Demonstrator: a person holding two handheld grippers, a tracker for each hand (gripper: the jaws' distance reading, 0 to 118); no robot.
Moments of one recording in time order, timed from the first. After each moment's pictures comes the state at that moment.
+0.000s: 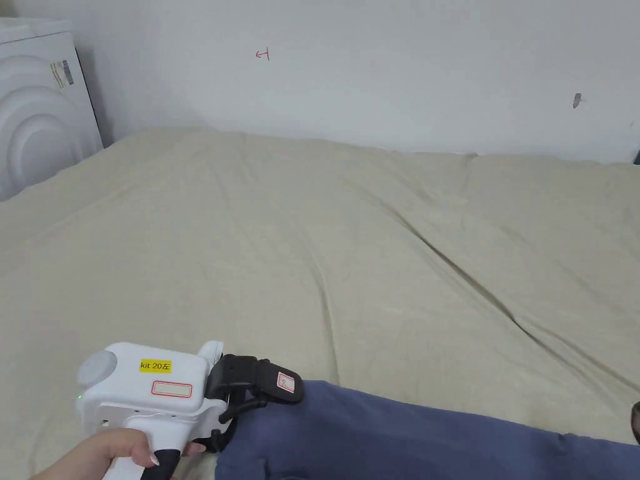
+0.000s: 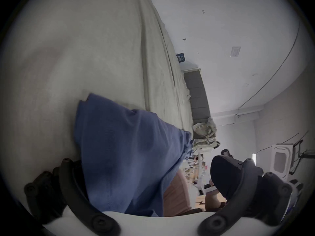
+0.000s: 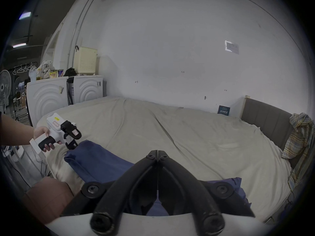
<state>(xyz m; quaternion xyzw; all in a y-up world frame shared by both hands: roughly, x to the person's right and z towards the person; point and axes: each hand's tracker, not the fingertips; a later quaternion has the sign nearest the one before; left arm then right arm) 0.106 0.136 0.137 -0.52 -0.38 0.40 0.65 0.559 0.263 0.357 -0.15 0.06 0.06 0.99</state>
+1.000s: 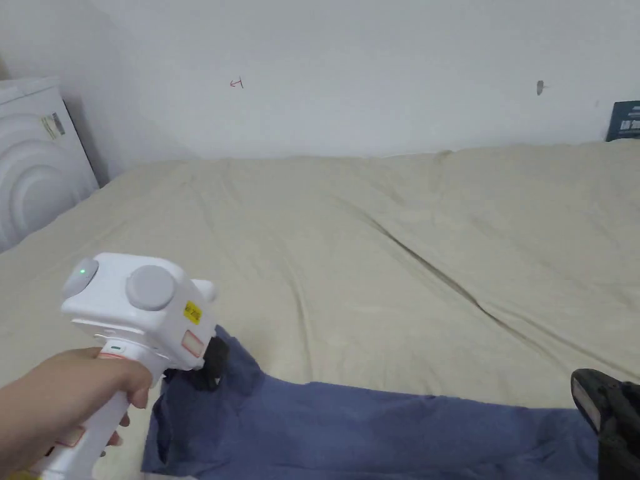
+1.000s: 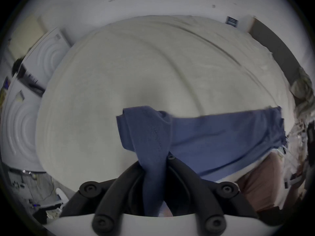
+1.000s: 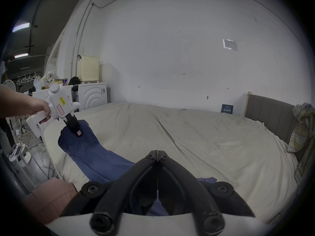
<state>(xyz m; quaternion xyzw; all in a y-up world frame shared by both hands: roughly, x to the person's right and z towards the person) 0.229 0.292 0.160 -0.56 -0.10 -0.08 0.82 0.600 0.264 0.379 -0.13 0.09 0.02 0.99</state>
